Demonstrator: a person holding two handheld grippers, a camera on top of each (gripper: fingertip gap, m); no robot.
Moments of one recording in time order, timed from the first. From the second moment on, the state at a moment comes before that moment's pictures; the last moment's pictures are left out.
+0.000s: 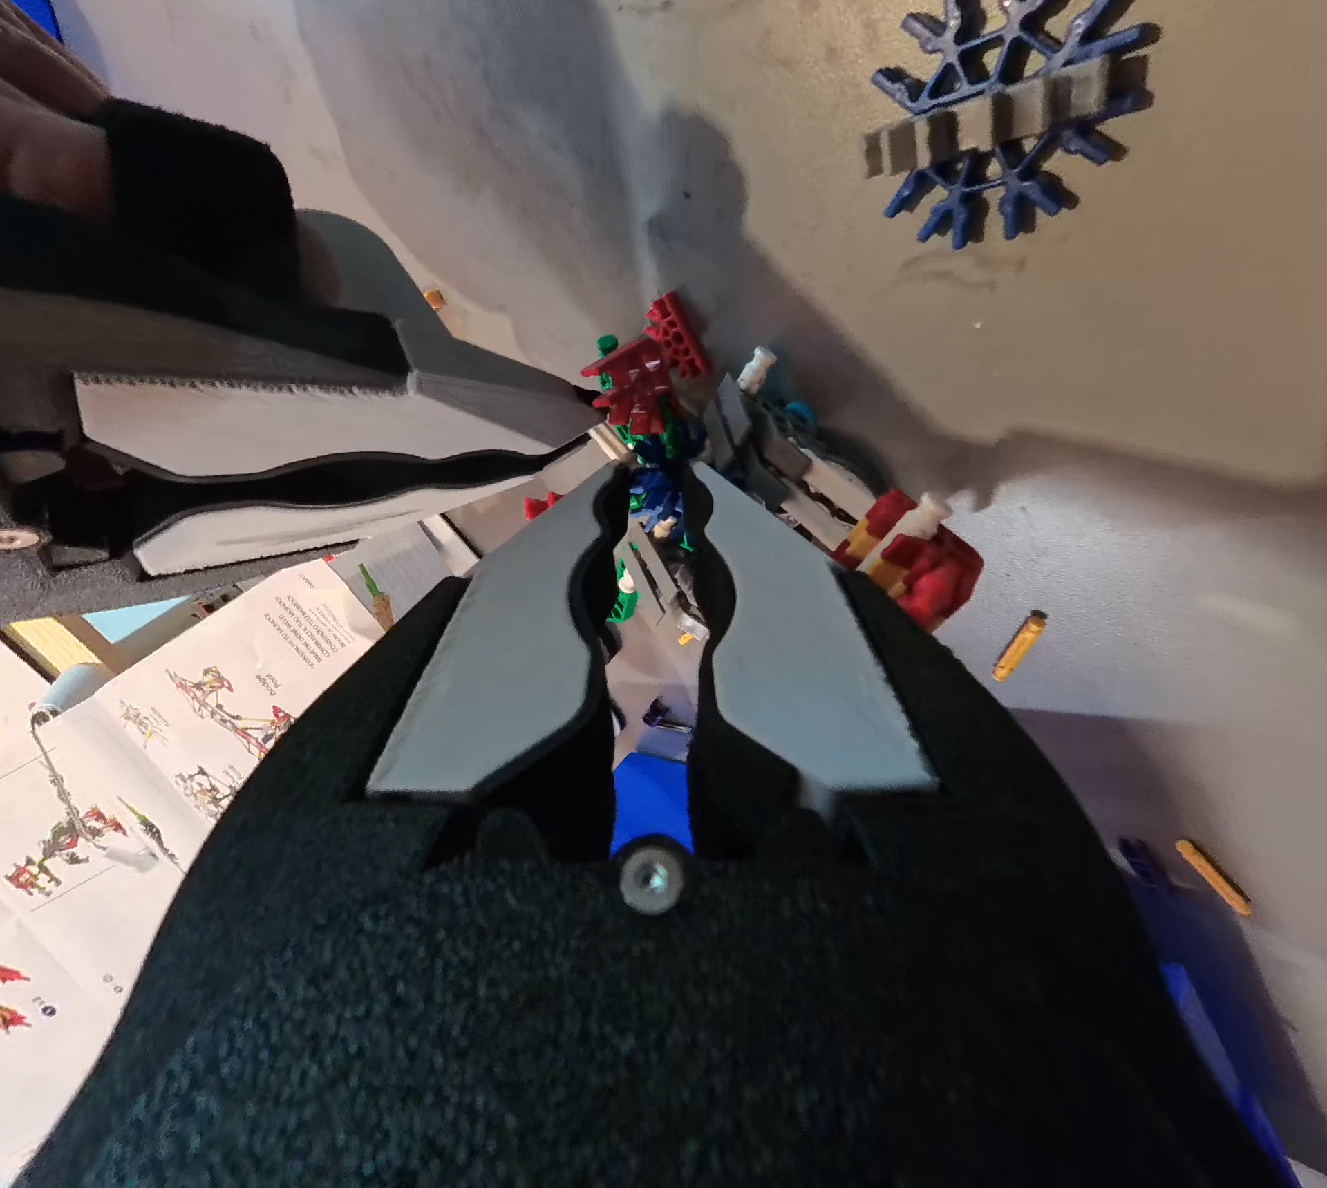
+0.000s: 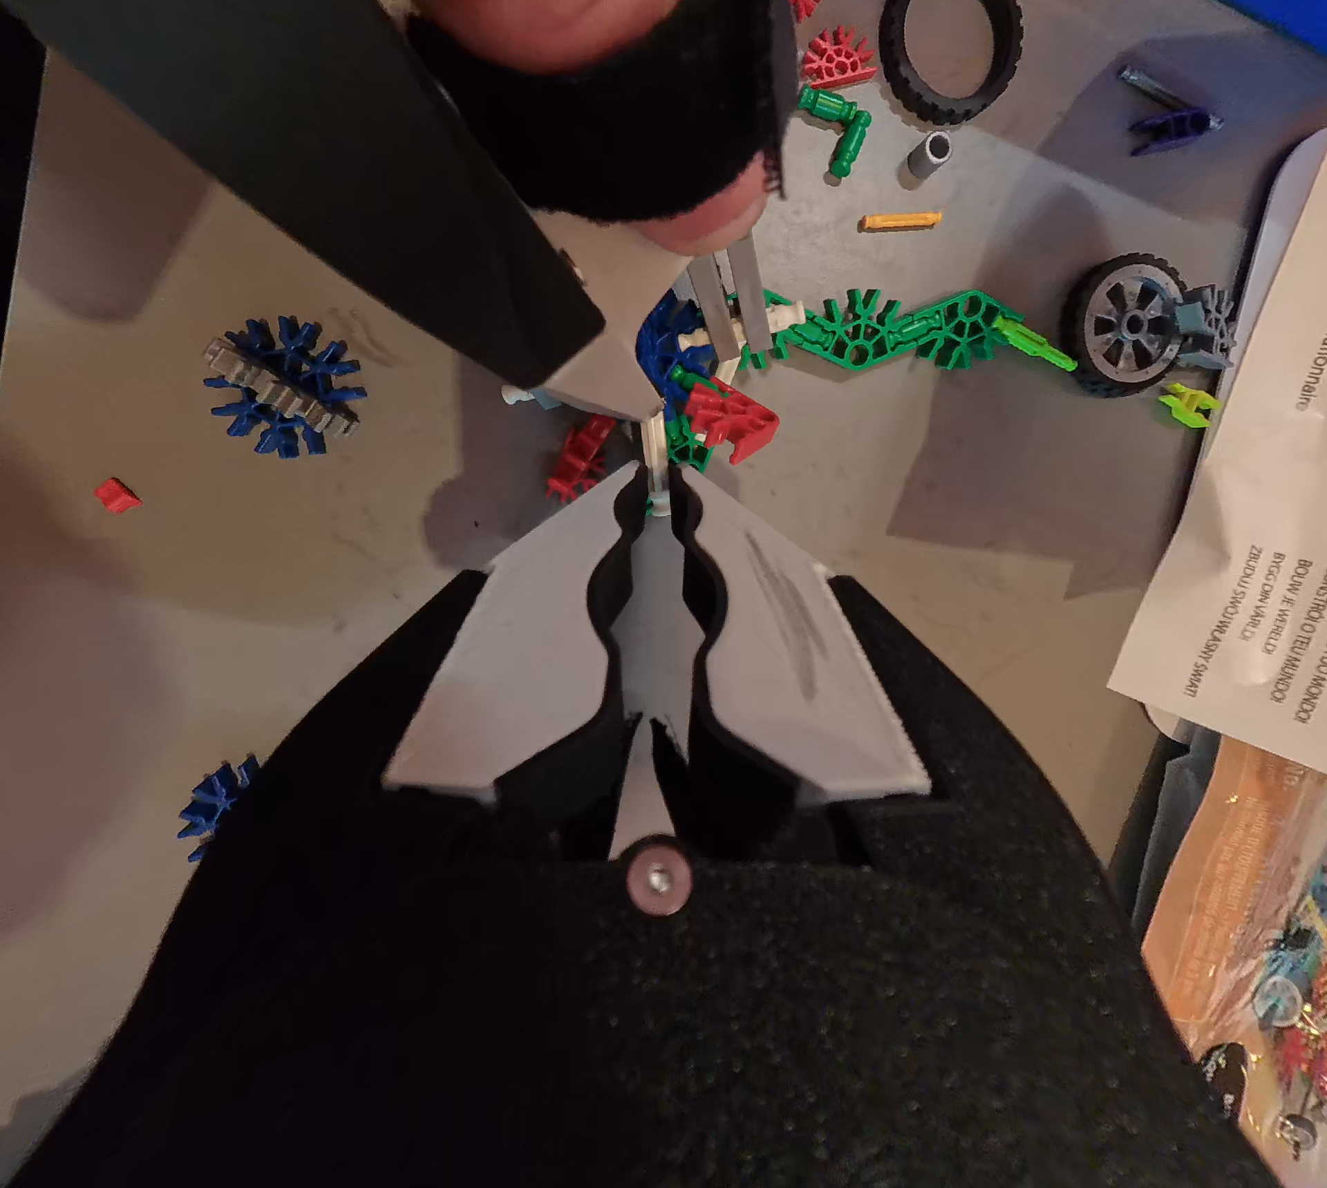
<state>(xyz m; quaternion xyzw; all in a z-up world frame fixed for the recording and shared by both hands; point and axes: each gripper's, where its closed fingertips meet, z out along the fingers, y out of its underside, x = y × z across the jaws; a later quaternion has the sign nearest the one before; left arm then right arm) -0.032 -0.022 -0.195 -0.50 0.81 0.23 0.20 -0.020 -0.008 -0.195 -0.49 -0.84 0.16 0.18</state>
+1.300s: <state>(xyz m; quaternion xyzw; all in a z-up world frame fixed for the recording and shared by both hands) -0.028 -0.022 -0.197 -0.49 0.82 0.24 0.17 -0.020 -0.011 -0.197 -0.50 -0.84 0.15 0.16</state>
